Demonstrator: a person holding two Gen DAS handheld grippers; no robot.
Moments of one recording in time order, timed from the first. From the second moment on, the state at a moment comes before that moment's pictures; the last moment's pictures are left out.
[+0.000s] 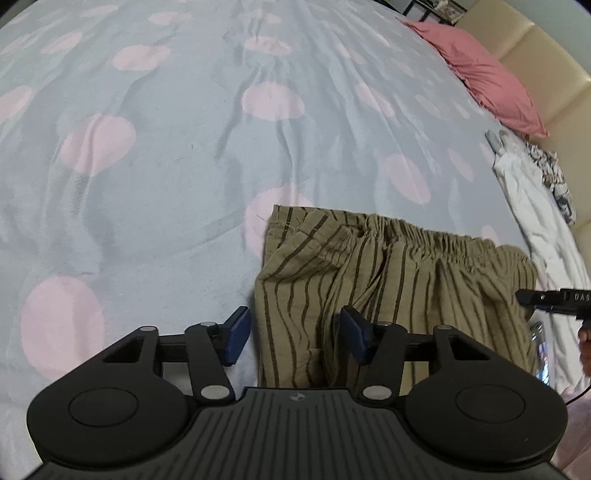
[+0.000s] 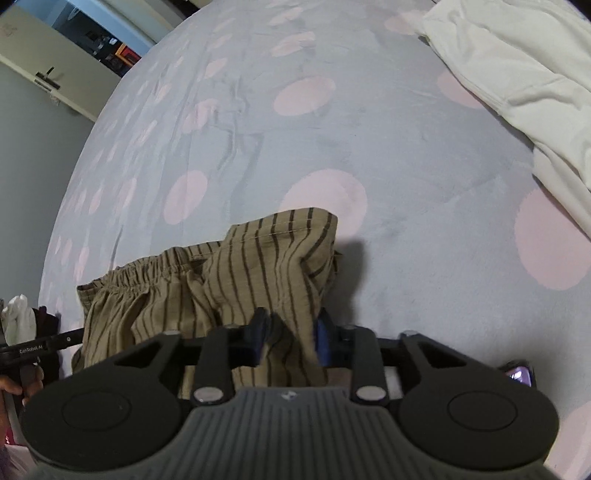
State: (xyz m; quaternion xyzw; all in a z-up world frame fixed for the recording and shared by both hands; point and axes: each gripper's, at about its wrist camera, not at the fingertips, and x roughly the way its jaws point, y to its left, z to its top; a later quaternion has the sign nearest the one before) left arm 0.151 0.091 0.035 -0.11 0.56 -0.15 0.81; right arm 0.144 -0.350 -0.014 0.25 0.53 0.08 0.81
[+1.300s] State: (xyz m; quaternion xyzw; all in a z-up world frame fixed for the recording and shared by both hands) left arm 0.151 0.072 0.027 -0.10 0.56 -0.19 0.80; right arm 0.146 -0.261 -0.020 0.15 0.54 0.18 0.81
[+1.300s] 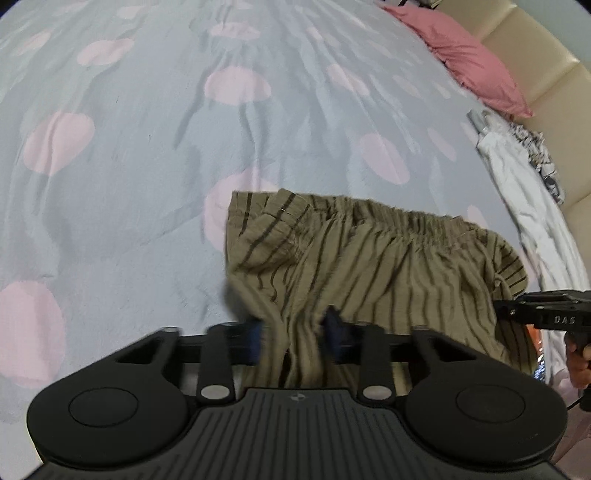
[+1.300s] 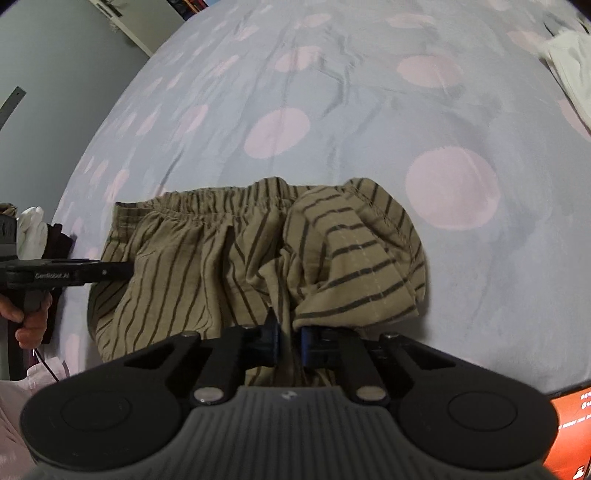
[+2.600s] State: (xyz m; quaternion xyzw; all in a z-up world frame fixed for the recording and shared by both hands) left arm -0.005 0.308 0.343 -0.03 0.33 0.03 0.94; right arm 0.126 0.004 0.257 0.16 0.35 0.48 0.79
